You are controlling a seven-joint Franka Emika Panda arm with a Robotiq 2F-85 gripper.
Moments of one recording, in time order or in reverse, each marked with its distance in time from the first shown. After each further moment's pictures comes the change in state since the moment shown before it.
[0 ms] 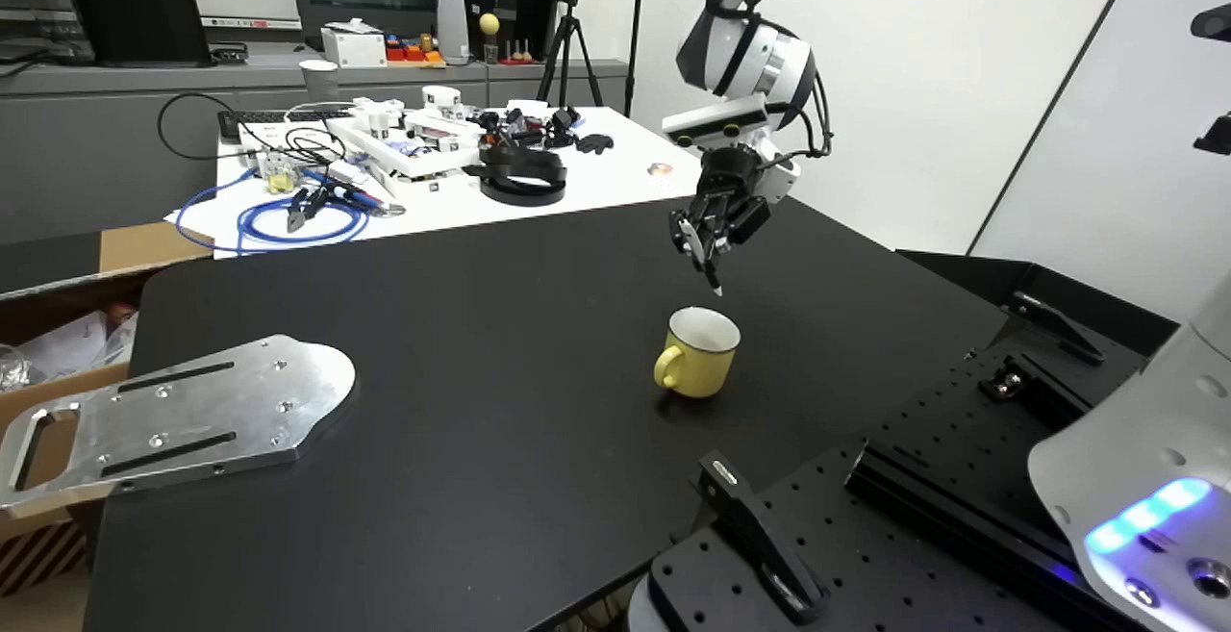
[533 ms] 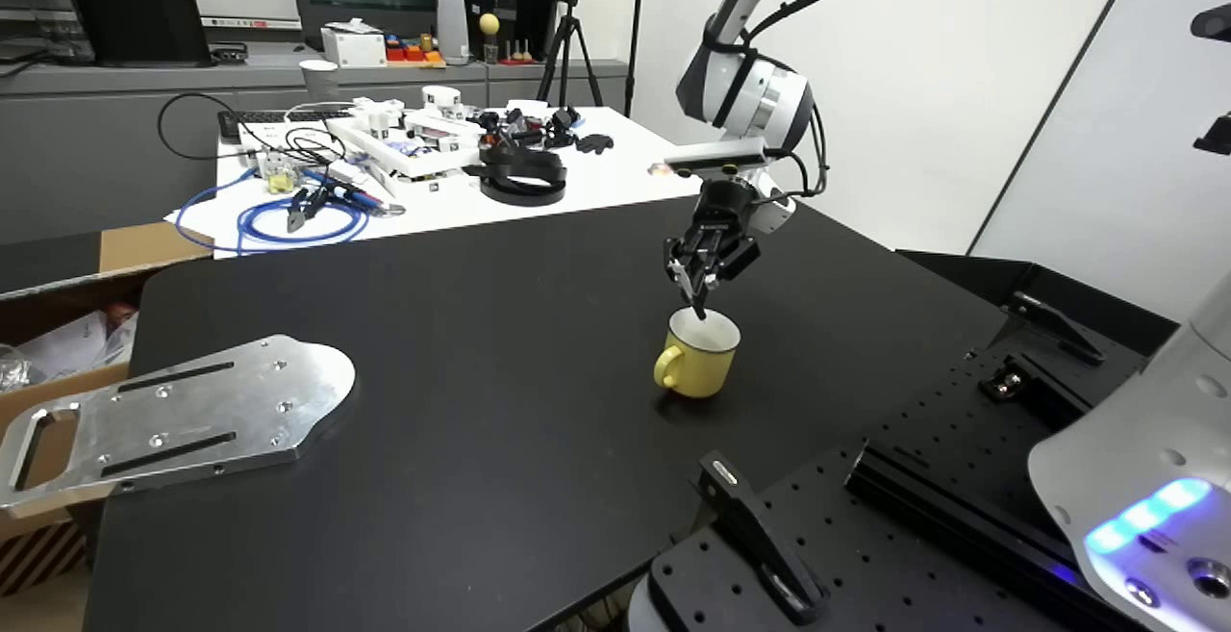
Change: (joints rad) arm 0.000 0.074 0.000 0.000 0.061 0.124 -0.103
